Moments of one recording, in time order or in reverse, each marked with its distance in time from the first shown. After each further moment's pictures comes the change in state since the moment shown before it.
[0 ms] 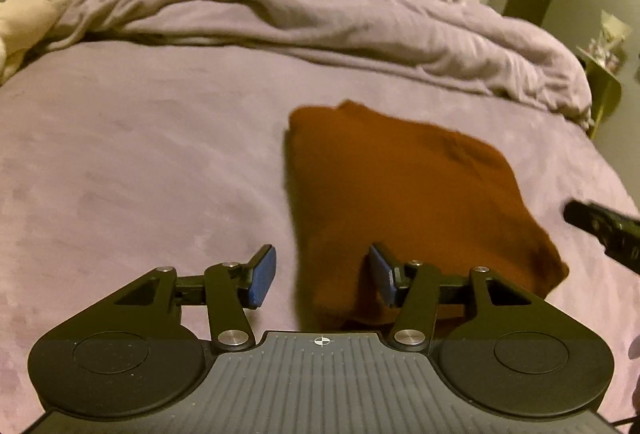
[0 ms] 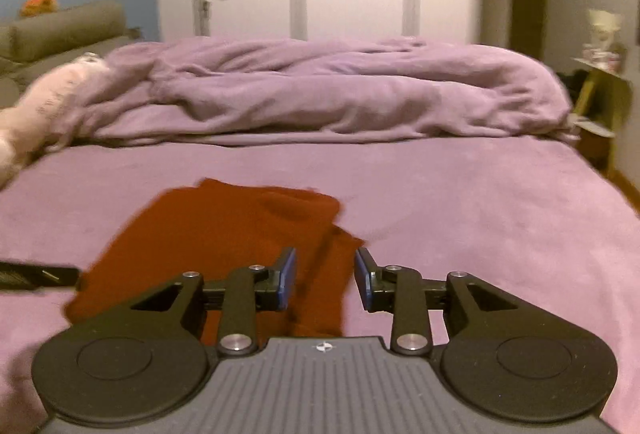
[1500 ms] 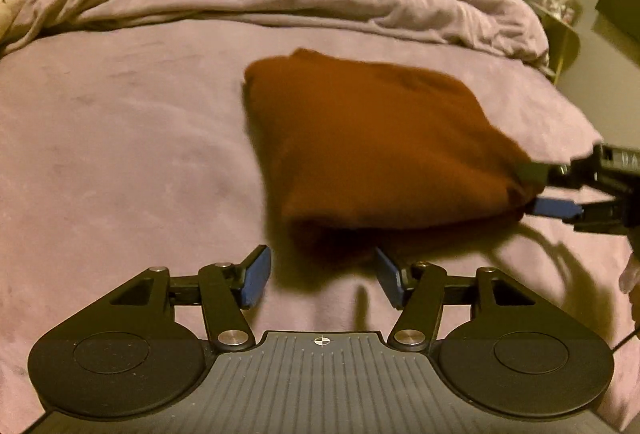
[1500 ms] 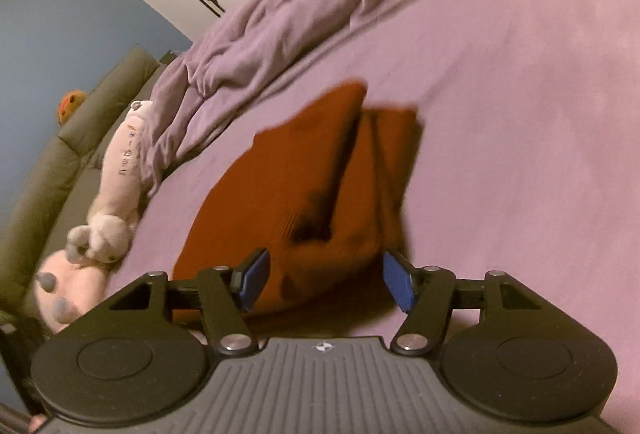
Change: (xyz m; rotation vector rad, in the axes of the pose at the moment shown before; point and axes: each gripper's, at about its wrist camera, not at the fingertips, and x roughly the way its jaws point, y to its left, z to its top) left arm 0.003 -0.001 -0.033 0.119 0.063 -0.095; right arm 0.033 -0.078 -0.046 0.554 0.257 0.347
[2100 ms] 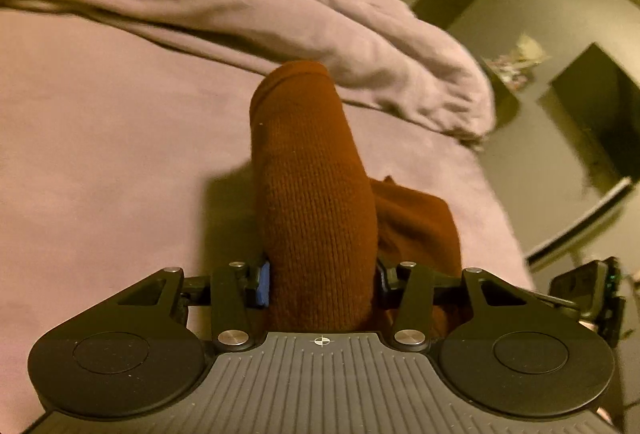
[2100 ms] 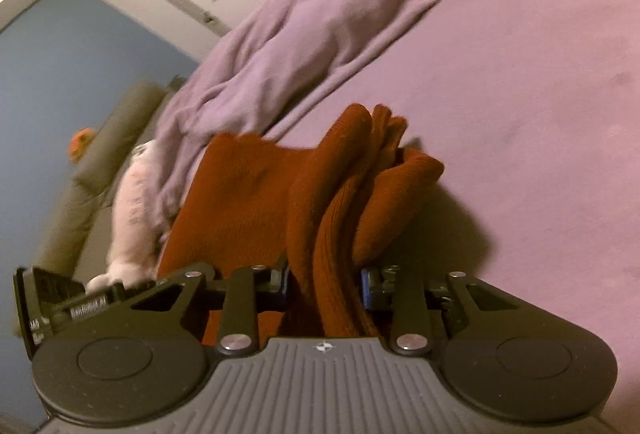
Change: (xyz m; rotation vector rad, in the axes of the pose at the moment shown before) left arm 0.068 -0.011 0.139 -0.203 0.030 -0.303; right arm 0.036 -0.041 0.110 0.017 0.029 0.141
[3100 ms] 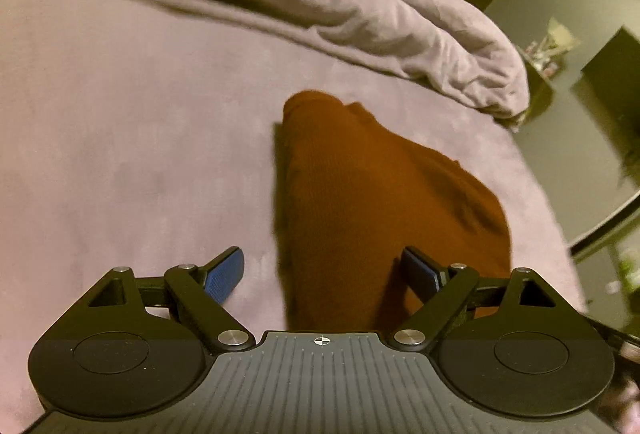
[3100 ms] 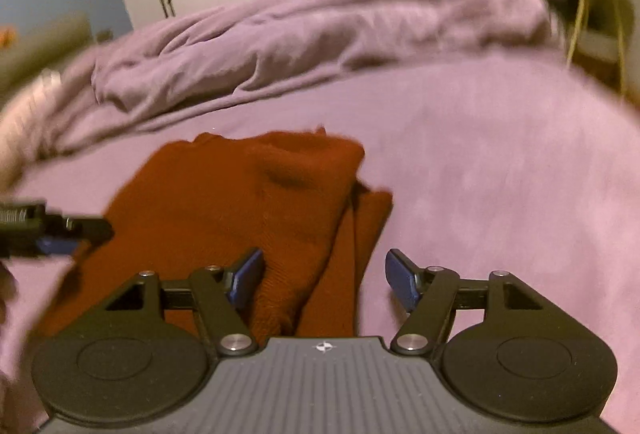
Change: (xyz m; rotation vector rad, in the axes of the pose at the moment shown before) left arm 0.059 -0.008 -0.039 -0.047 0.032 0.040; right arm -0.067 -0.043 -0.010 -0.240 -0.118 -0.413
